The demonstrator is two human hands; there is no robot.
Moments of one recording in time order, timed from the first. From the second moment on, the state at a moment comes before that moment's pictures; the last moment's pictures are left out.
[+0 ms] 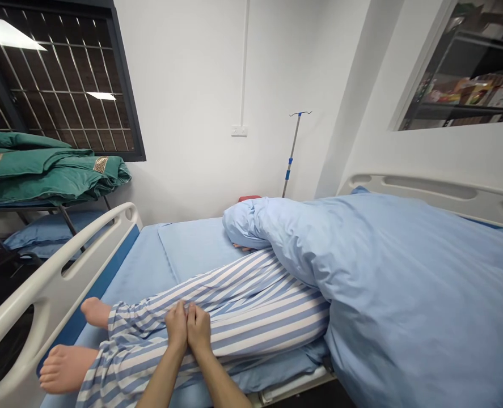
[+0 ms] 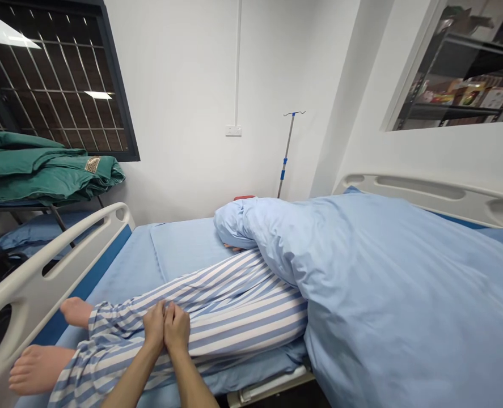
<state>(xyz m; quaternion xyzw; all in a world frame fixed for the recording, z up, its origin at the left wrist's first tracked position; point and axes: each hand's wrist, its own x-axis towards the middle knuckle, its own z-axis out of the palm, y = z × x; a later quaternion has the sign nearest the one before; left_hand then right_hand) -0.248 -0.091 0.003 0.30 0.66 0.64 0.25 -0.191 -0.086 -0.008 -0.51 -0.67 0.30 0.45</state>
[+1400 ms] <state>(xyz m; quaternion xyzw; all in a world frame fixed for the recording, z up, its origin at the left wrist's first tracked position) -0.247 -0.105 -0.024 0.55 0.79 0.28 0.09 -0.155 -0.076 -0.009 -0.52 -0.77 0.18 0.33</state>
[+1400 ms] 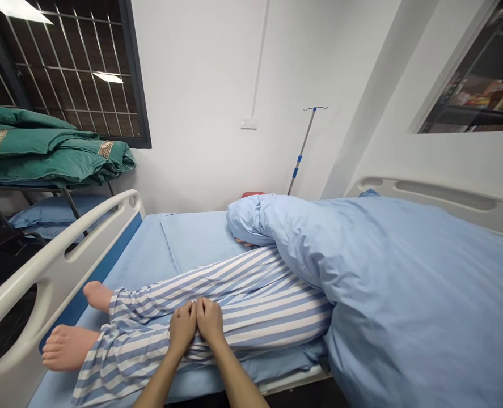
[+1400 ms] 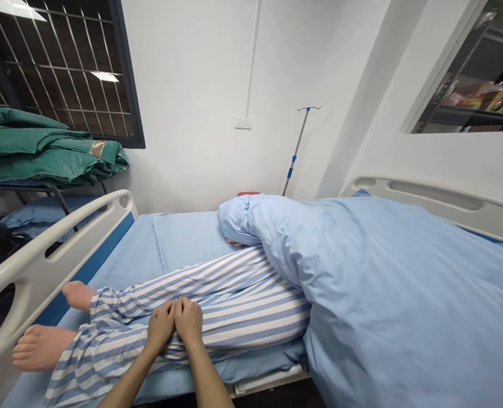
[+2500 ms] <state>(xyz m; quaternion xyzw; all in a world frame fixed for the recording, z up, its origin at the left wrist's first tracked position) -0.201 -0.087 -0.018 0.47 0.74 0.46 0.15 -0.146 -0.056 -0.025 -0.49 -0.59 0.38 0.52</state>
